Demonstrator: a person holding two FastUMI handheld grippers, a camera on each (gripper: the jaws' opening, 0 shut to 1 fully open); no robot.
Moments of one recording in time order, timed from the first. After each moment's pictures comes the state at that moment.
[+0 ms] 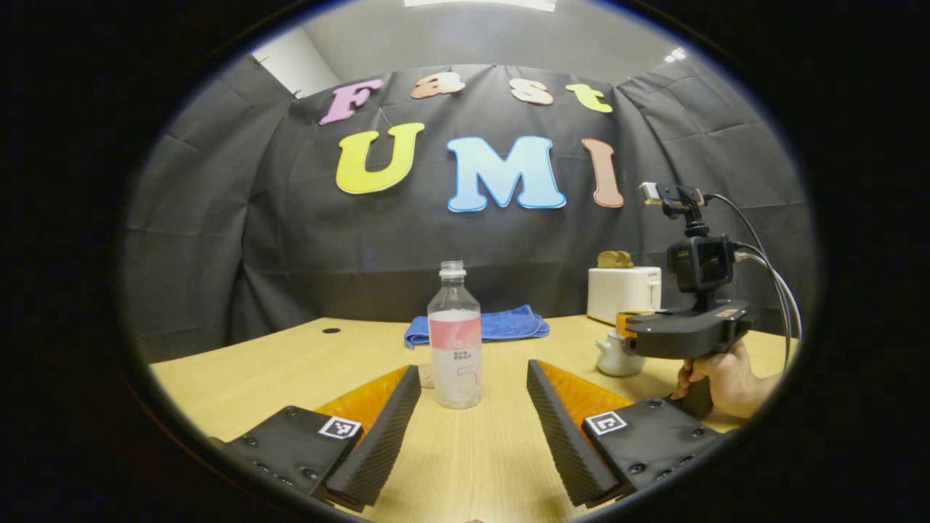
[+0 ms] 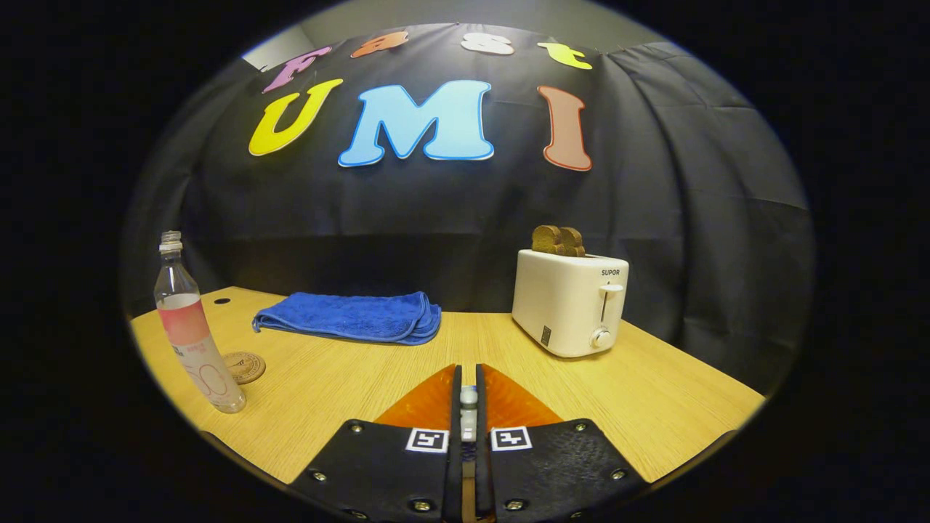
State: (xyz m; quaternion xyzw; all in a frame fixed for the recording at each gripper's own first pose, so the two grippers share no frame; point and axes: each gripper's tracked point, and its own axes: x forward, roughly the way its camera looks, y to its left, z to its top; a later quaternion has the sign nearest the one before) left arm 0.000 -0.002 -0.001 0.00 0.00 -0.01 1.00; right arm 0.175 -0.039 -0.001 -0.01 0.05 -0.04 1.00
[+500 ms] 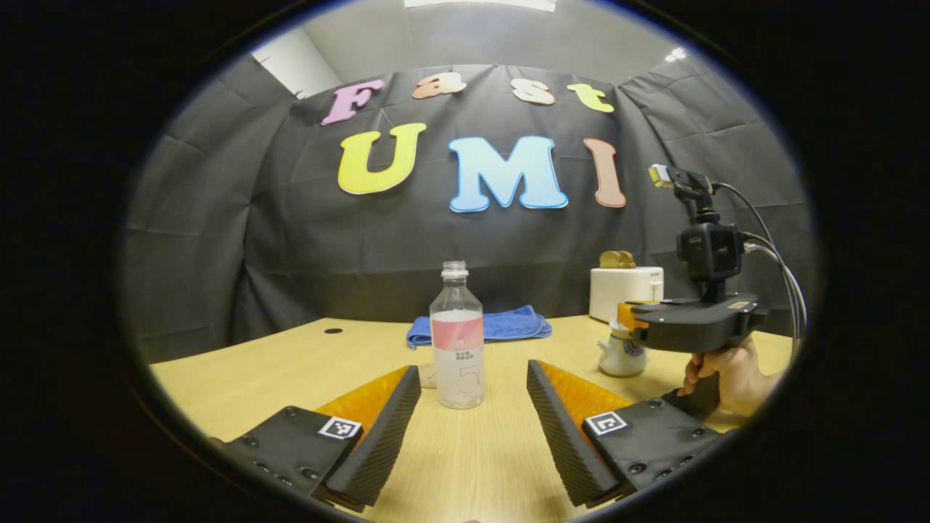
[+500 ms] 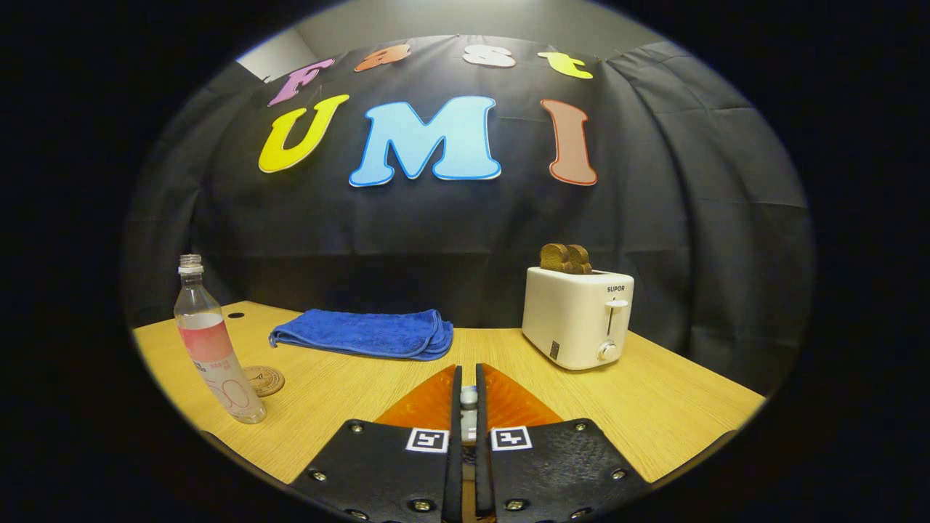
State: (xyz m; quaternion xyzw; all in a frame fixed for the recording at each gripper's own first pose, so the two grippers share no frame) left arm 0.003 0.001 -0.001 0.00 0.00 0.00 1.00; right arm 0.159 -0.029 0.024 -0.01 0.02 -0.02 1.00
